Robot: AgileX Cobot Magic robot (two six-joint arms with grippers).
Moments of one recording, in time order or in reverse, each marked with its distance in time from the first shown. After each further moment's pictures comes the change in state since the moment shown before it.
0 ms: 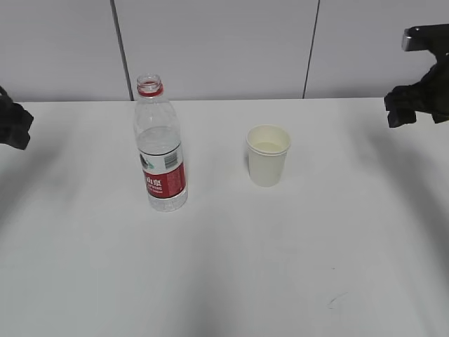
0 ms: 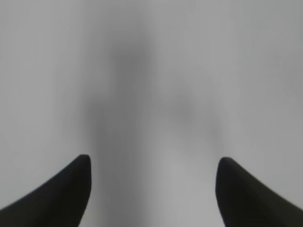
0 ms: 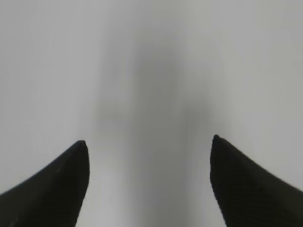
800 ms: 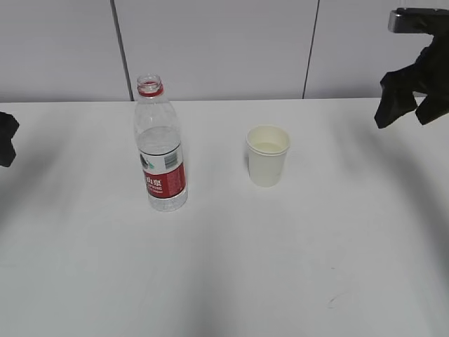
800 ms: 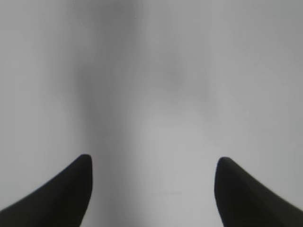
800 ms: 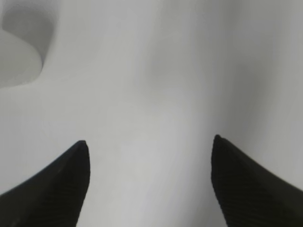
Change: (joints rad) left arm 0.000 -0.040 -0.041 -0.044 0.260 0.000; right arm 0.002 -0.007 -0.224 0.330 0.495 -0.341
